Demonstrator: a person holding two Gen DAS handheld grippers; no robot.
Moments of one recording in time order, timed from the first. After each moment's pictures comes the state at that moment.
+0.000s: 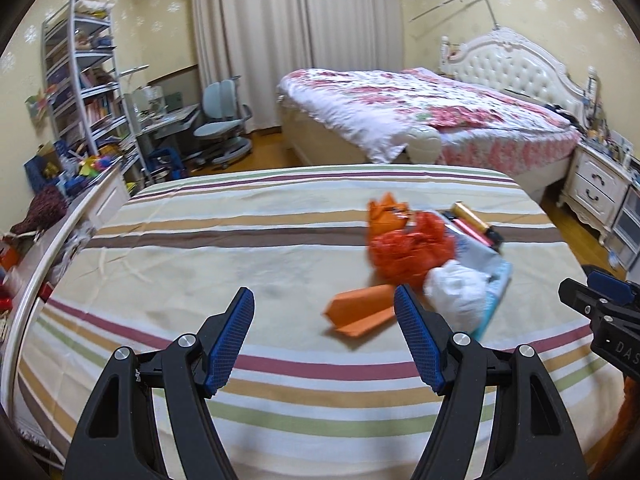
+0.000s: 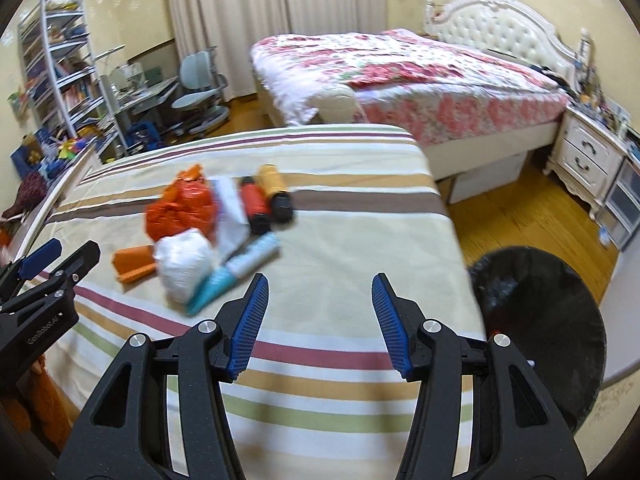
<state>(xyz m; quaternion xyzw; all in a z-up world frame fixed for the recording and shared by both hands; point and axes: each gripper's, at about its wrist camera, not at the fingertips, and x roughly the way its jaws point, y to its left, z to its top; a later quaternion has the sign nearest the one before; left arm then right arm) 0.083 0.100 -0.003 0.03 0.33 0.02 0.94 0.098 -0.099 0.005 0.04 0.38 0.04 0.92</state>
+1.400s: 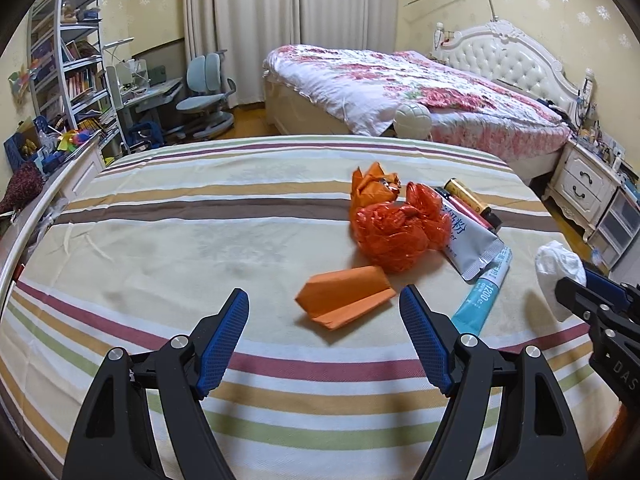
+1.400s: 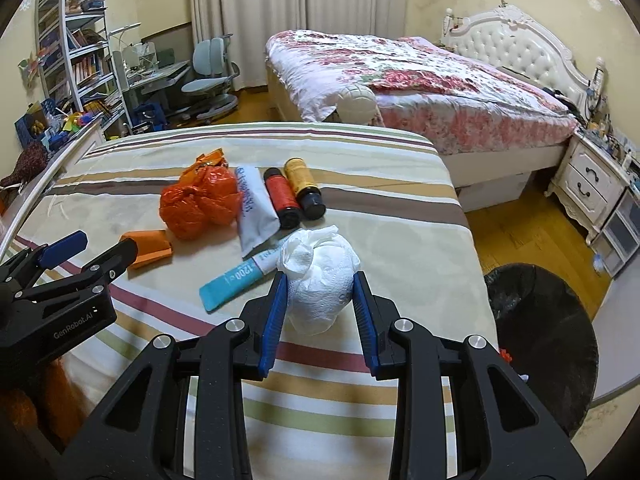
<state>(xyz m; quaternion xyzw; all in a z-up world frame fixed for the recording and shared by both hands) 0.106 0.094 -0.029 0.01 0.38 -0.02 0.93 0.095 -0.087 -0.003 0.00 0.39 0.03 0.92</state>
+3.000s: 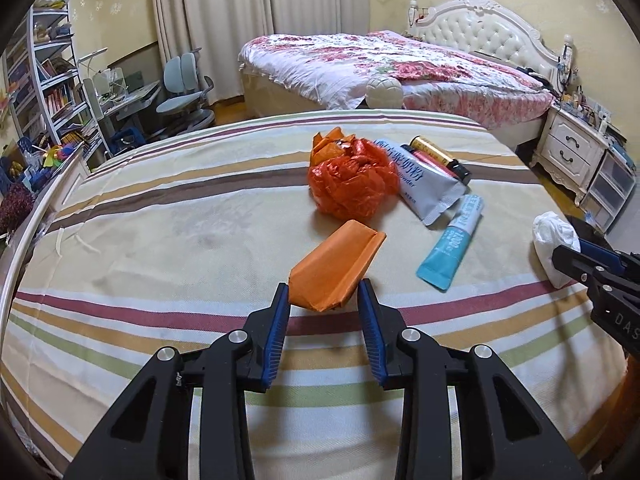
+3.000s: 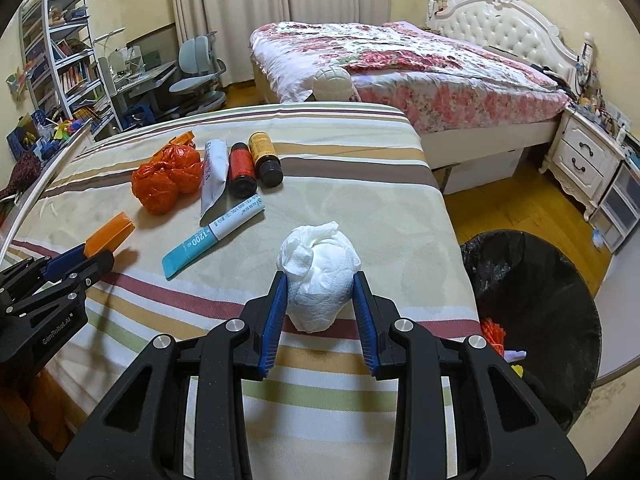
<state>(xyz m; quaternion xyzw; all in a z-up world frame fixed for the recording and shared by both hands) 0.077 0.080 -0.035 0.05 0.39 -0.05 0.92 0.081 -0.123 -0.021 0.02 0.40 0.02 0.92</state>
